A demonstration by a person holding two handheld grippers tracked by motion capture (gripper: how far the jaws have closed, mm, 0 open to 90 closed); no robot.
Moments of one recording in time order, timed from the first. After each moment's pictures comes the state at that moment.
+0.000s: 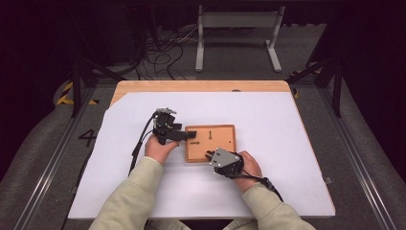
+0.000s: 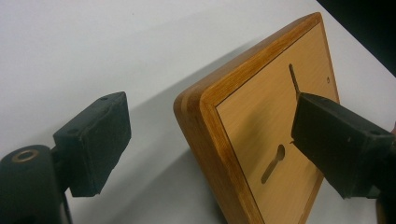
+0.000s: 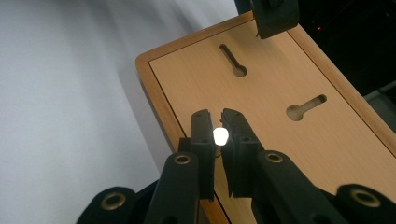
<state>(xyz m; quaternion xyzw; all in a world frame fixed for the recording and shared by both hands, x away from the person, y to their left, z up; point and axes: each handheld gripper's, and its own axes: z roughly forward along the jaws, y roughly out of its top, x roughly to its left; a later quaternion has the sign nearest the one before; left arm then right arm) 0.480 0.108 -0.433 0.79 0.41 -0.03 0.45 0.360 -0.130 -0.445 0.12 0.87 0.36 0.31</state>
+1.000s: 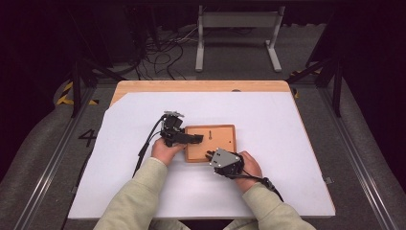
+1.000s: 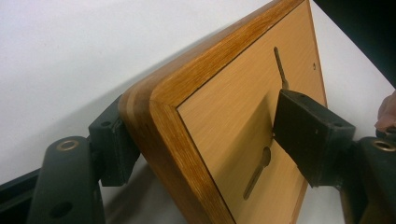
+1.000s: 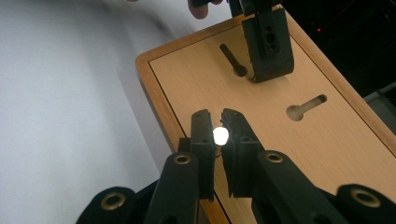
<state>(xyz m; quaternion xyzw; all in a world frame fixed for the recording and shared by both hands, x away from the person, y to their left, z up) 0.482 0.091 -0.445 0.80 0.38 -0.07 0.45 0.360 -0.130 -0.445 0.12 0.87 0.36 0.31</state>
